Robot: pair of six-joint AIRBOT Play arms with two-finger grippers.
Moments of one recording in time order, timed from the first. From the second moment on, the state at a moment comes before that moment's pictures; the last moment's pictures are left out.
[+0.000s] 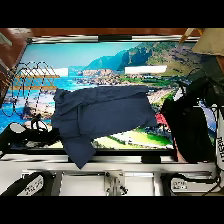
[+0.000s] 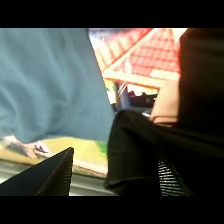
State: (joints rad) left arm 0.24 -1.04 0.46 1.02 -1.01 -1.44; right arm -0.18 -1.51 1.23 1.90 -1.41 -1.72
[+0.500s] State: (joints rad) left arm 0.24 -1.03 0.50 1.02 -1.05 -1.42; right arm -0.10 -1.51 1.18 1.91 -1.37 -1.77
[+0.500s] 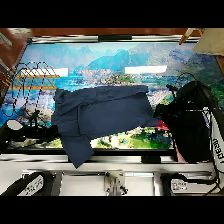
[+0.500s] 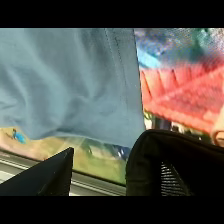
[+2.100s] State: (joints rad) left arm 0.24 -1.03 0.50 1.02 -1.07 -1.40; right arm -0.07 -1.55 1.09 1.92 -1.24 -1.68
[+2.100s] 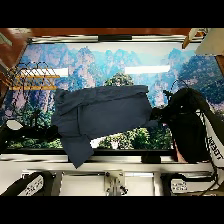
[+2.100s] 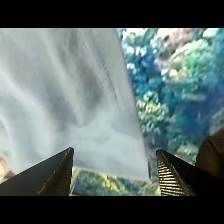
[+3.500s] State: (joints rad) left arm 0.30 -0.81 1.76 1.08 -1.12 -1.32; right arm 0.02 -1.01 1.77 1.82 -1.13 -1.83
